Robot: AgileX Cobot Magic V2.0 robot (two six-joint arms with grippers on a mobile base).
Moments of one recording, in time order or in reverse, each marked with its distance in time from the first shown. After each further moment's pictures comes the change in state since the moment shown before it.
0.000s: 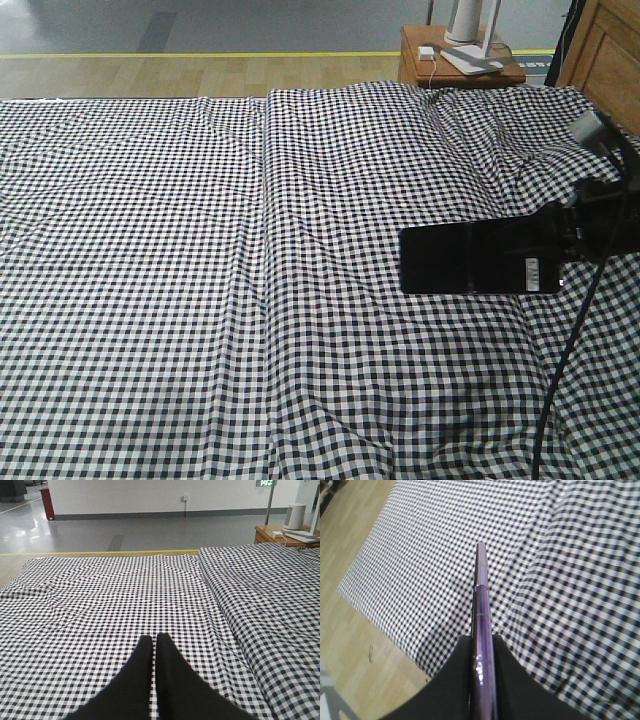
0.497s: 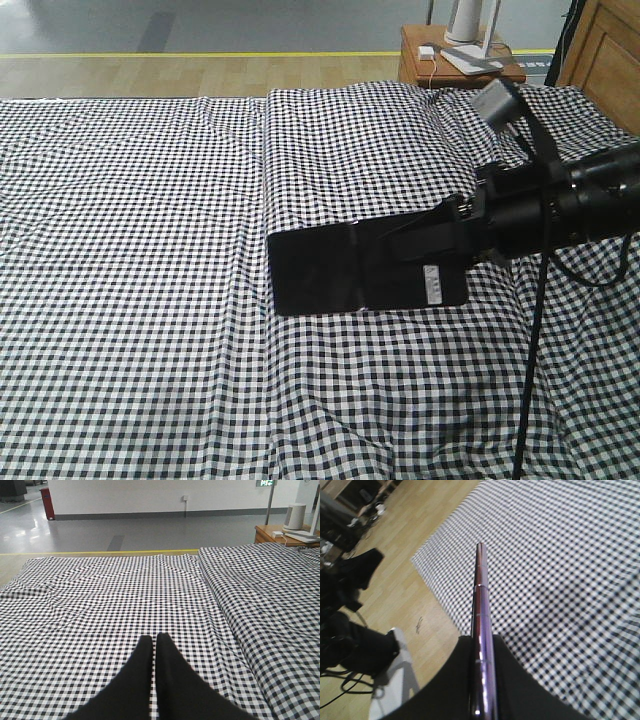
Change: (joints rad) left arm 0.000 0.000 0.000 0.000 0.000 0.000; right arm 0.327 -0.138 0.002 0.115 0.014 0.049
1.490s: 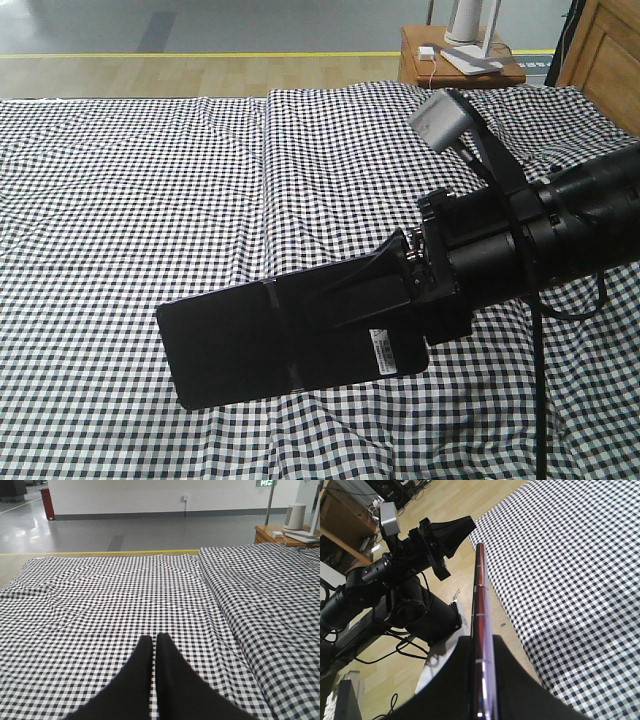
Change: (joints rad) left arm 0.000 0.000 0.000 0.000 0.000 0.000; right arm 0.246 -0.126 0.003 0.000 0.013 0.074
